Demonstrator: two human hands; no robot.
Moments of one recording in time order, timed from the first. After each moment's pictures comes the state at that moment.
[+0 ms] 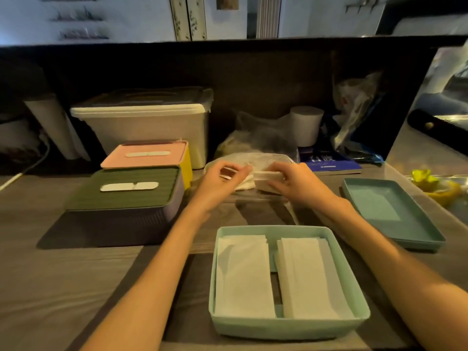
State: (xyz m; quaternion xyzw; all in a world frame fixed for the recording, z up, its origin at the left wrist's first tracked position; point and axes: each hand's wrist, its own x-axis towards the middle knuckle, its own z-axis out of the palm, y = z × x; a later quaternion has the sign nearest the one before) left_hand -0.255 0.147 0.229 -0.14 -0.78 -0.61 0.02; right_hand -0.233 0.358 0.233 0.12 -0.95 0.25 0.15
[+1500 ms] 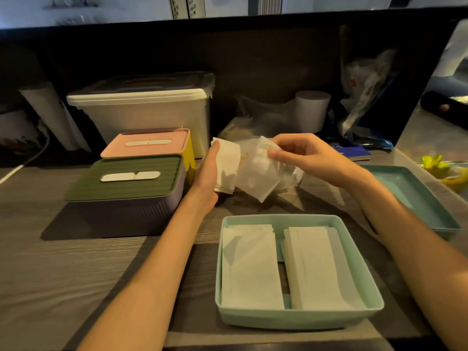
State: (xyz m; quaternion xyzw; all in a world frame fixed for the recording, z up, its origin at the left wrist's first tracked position) left_hand -0.268 0.143 0.223 0.01 -0.60 -0.80 -0.09; right_hand -0.217 0.364 0.269 0.22 -0.85 0.47 0.04
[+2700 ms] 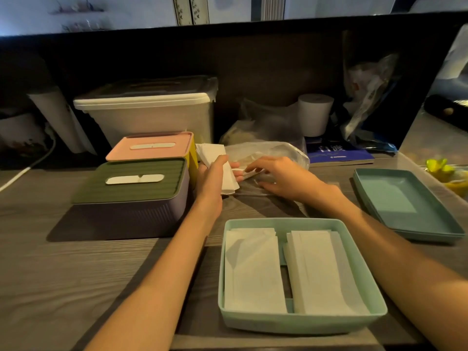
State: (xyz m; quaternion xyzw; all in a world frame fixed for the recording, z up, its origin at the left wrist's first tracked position) left_hand -0.258 0.150 0.221 0.06 -0.57 -0.82 0.01; right_hand -0.258 0.335 0.220 0.25 -0.94 0.17 0.13
